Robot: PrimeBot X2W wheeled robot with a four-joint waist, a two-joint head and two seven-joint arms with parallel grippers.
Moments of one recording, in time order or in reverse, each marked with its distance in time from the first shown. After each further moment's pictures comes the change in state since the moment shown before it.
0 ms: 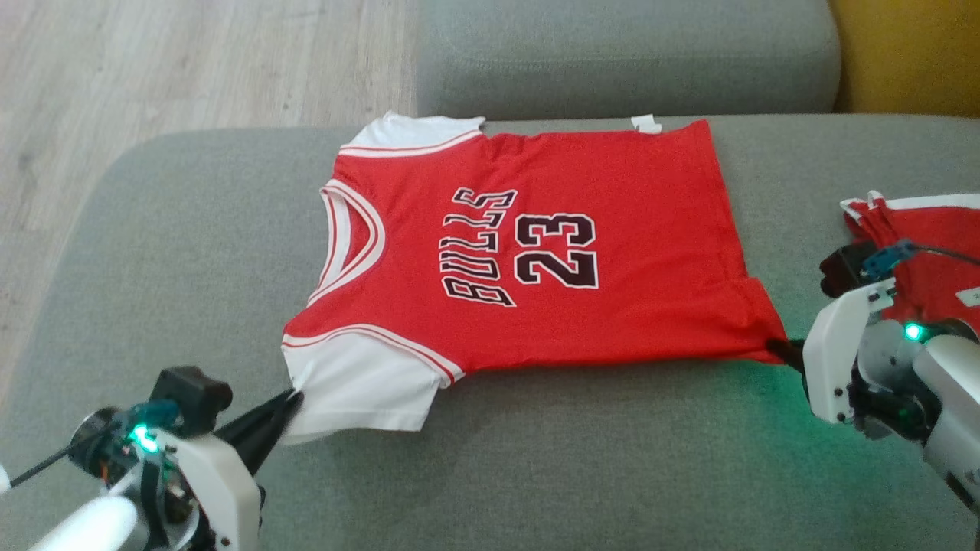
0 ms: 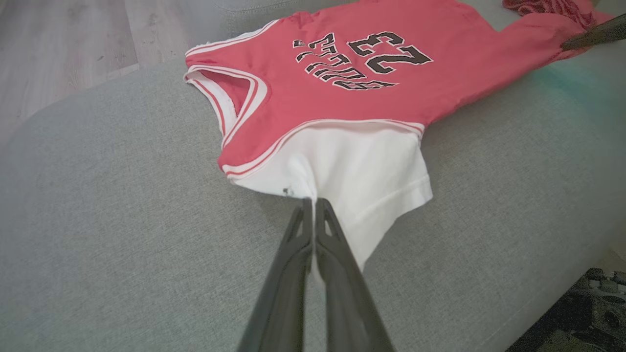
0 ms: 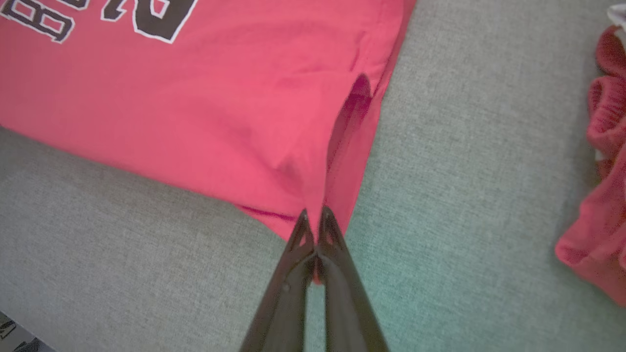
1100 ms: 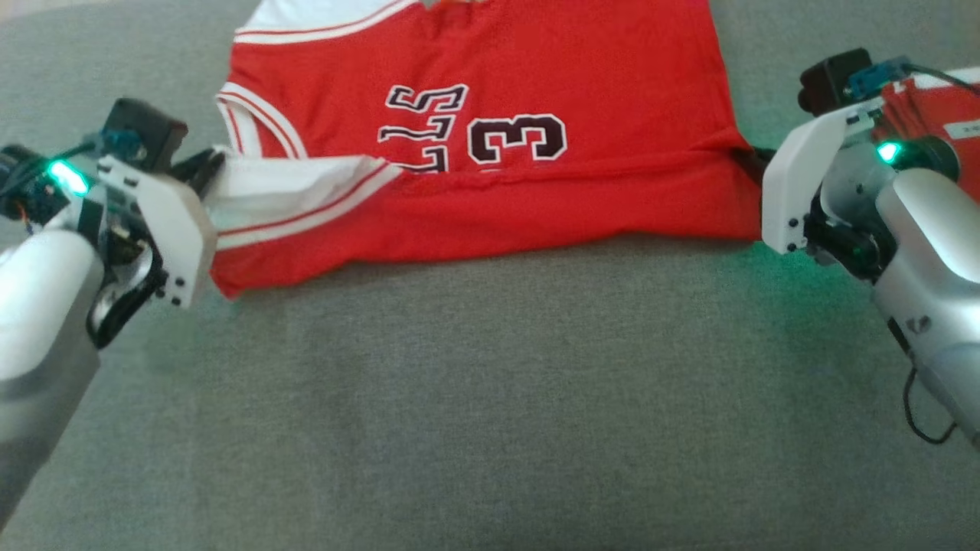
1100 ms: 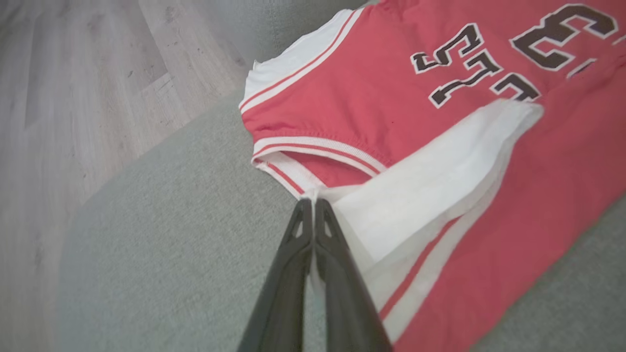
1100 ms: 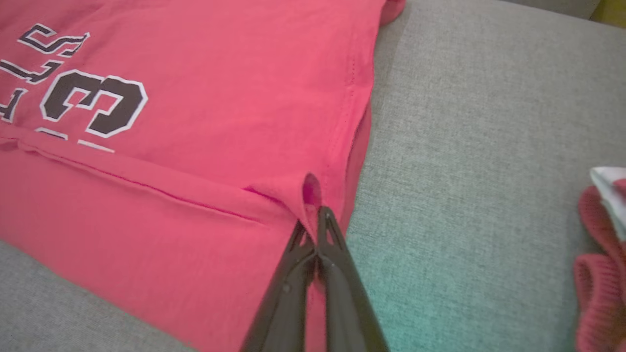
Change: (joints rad) left arm -0.629 -0.134 -0.076 0.497 0.152 -0.098 0.100; right arm -0.323 0.202 -0.140 0.170 -0.193 0.000 -0.067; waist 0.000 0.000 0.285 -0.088
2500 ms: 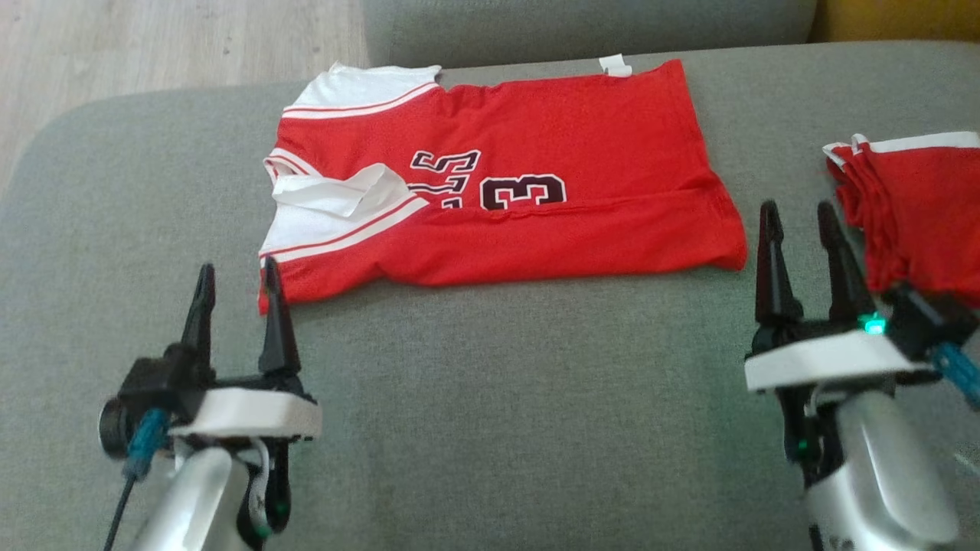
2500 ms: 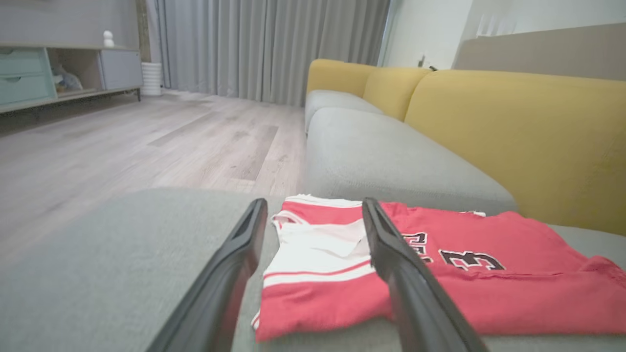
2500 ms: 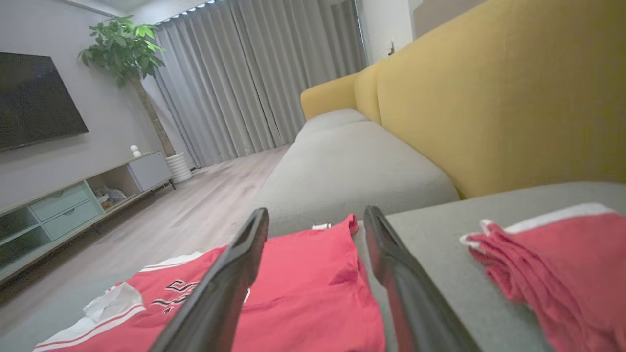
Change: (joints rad) left arm 0.591 -0.370 0.417 -0.211 0.053 0.340 -0.667; right arm 0.649 0.354 -0.720 -0.461 -0.452 0.000 -0.700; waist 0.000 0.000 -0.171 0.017
